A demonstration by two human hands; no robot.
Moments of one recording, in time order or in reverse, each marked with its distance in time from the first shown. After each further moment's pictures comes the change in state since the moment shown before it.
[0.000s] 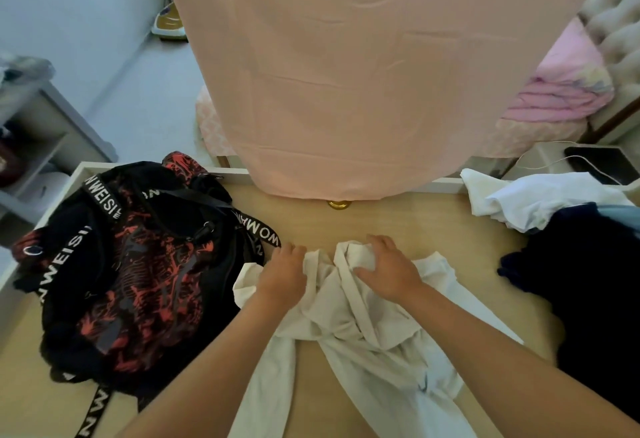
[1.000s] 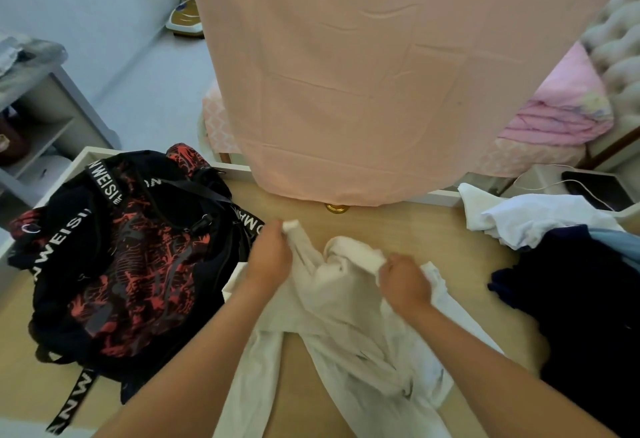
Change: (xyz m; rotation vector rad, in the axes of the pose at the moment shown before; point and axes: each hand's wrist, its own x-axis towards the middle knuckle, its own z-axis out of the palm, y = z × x) left_hand 0.009 0.000 -0.020 -0.522 0.451 -0.169; right_hand -0.010 0.025 0.002 0.035 0.282 0.215
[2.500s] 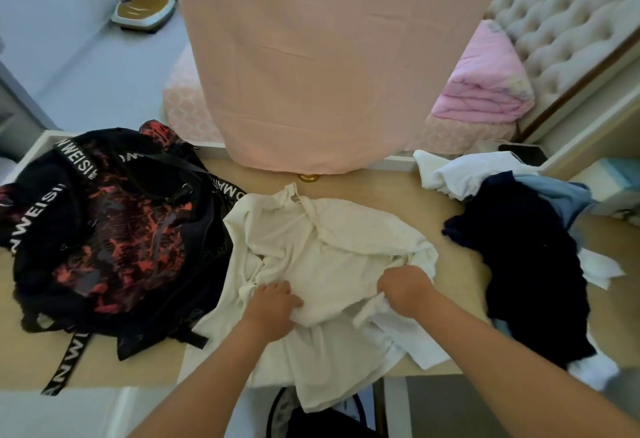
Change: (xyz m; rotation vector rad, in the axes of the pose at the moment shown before) left_hand -0.154 -0.054 0.024 0.707 -0.770 0.399; right_hand -0.108 0.065 -0.024 -0.812 -0.422 -0.385
